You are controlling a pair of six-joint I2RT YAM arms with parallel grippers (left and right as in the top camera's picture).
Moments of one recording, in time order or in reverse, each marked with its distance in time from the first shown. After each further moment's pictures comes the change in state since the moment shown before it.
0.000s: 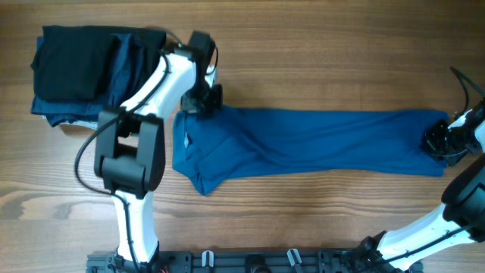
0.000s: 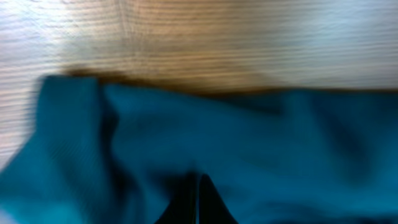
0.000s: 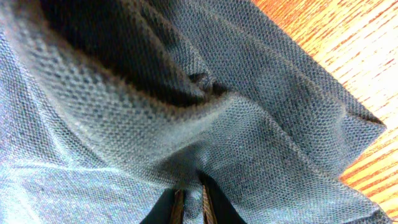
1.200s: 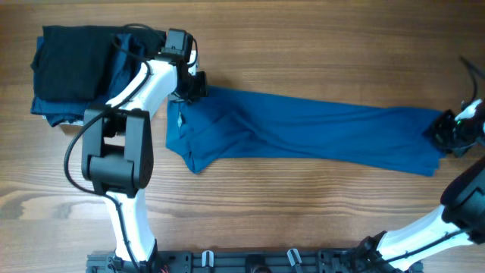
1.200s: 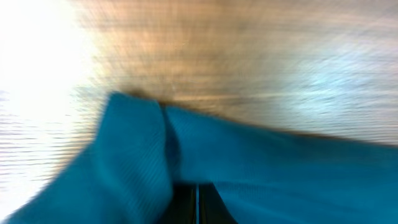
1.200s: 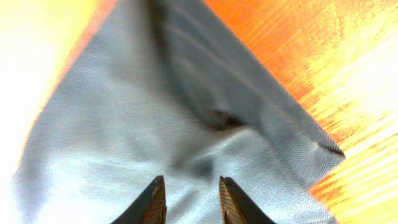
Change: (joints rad) left arm 0.108 -0.035 -0.084 0.338 -0.040 0.005; right arm 0.012 -0.035 0.123 -0.107 -0.088 -0.021
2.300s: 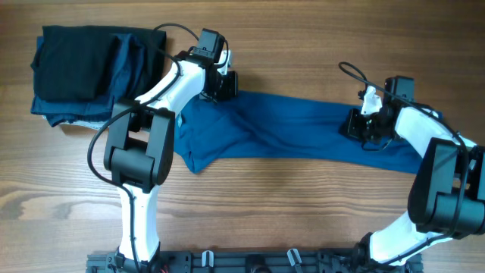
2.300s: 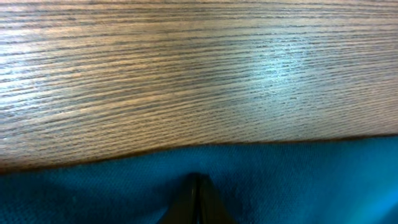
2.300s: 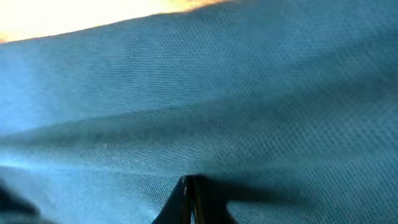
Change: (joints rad) left arm -0.137 0.099 0.072 0.066 0.153 -0.056; right arm 0.501 -0.087 -0.369 0.326 -0.141 -0.055
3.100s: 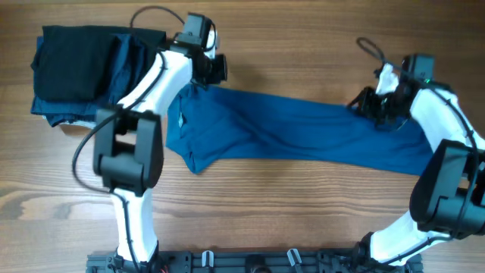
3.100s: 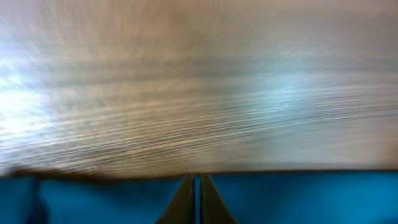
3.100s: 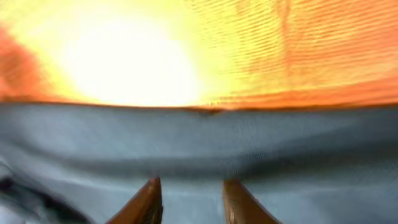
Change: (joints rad) left arm 0.055 -0.072 0.083 -0.032 -0.038 0.007; right arm -0.041 0.005 0.254 -0.174 -0.027 -0.018
